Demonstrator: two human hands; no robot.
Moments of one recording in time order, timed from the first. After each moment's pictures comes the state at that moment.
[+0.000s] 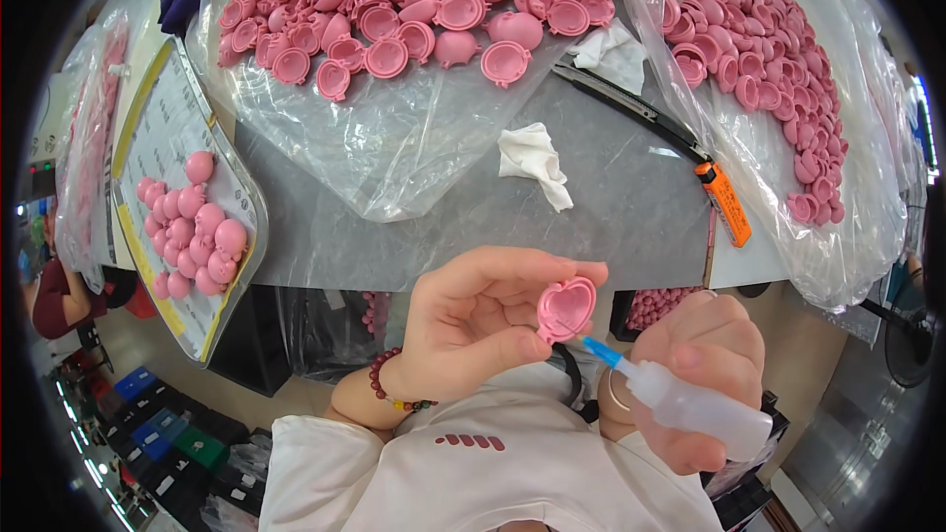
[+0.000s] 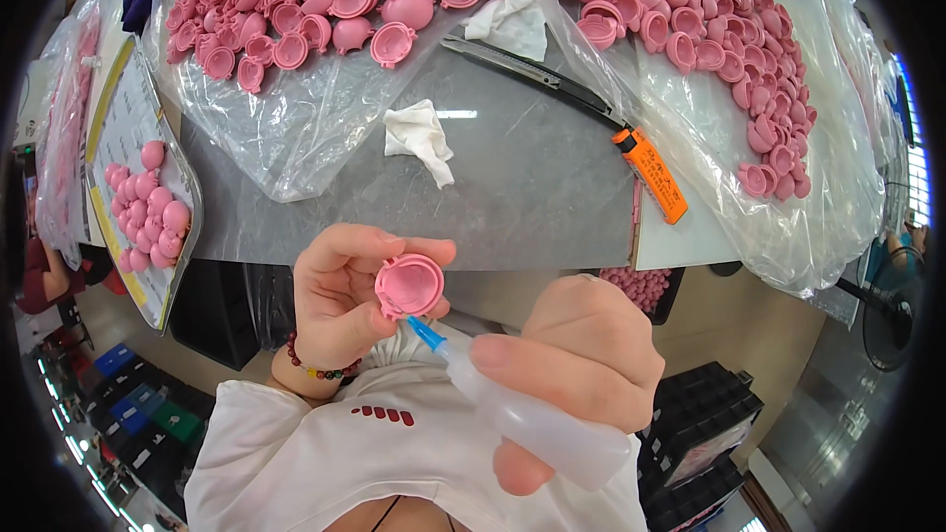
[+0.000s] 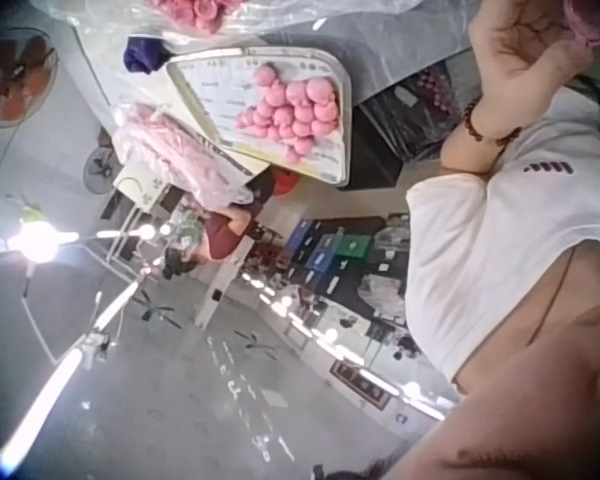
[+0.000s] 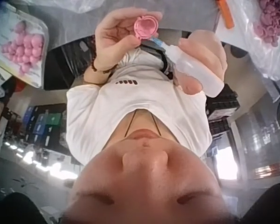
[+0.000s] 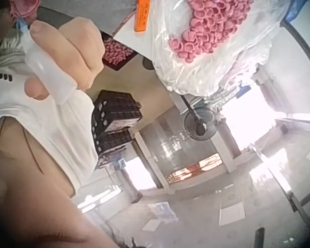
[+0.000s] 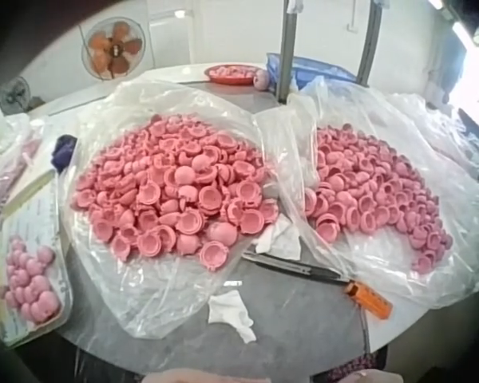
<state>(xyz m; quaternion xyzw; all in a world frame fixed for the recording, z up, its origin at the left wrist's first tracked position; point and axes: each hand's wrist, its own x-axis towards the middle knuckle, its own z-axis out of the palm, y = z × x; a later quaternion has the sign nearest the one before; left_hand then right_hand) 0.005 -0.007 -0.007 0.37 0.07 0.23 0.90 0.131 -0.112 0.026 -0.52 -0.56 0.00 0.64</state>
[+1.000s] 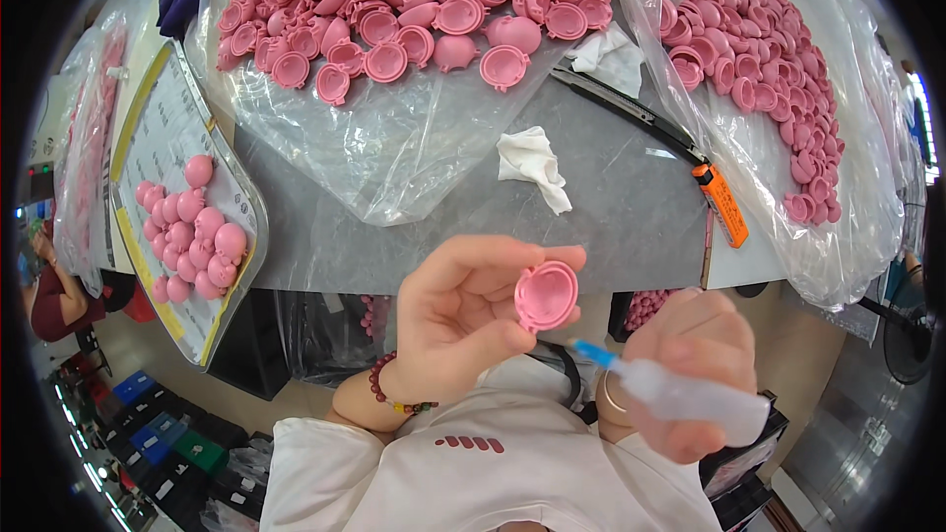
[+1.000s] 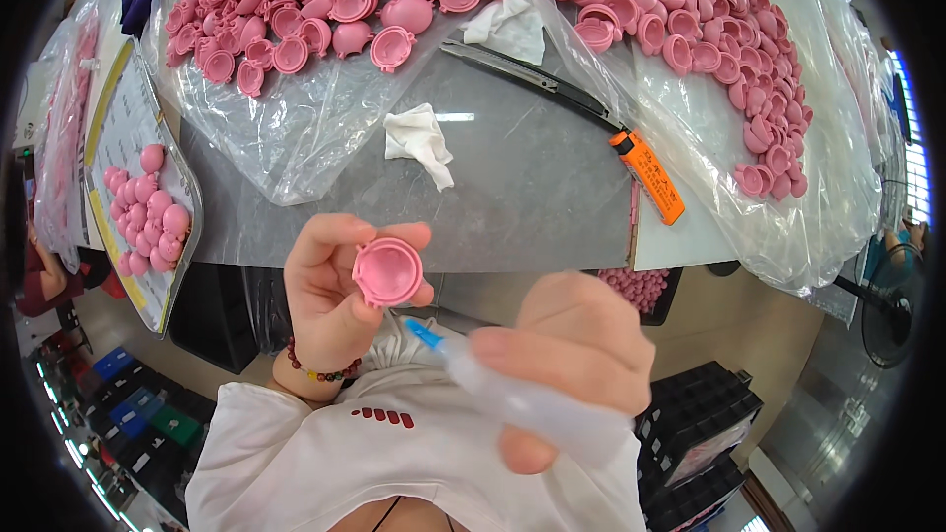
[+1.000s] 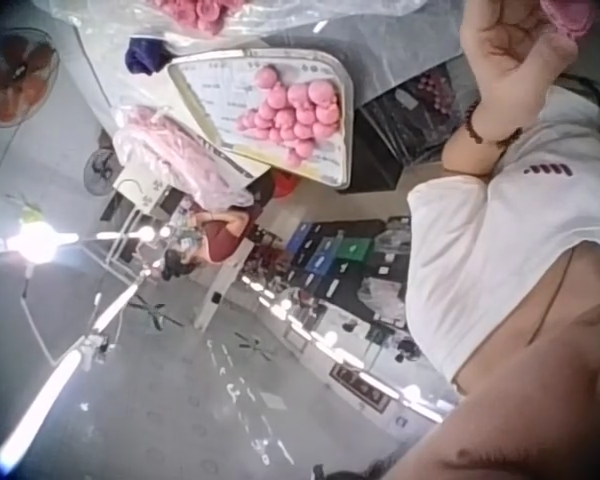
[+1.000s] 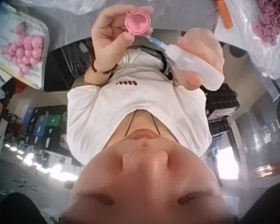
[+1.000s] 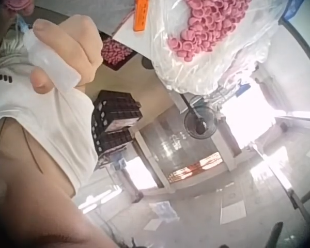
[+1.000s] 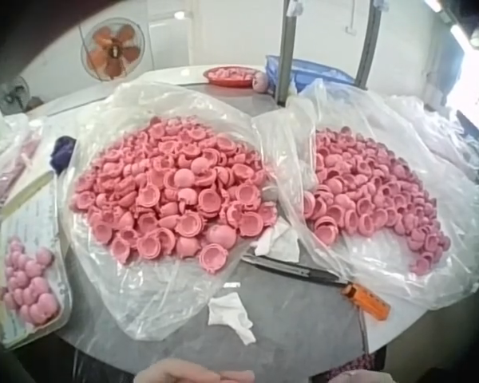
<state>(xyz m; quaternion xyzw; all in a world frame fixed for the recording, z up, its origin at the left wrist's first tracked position) 0.002 -0.004 -0.009 0.40 0.07 0.29 0.87 0.134 -0.111 0.023 -0.50 -0.56 0.01 0.66</state>
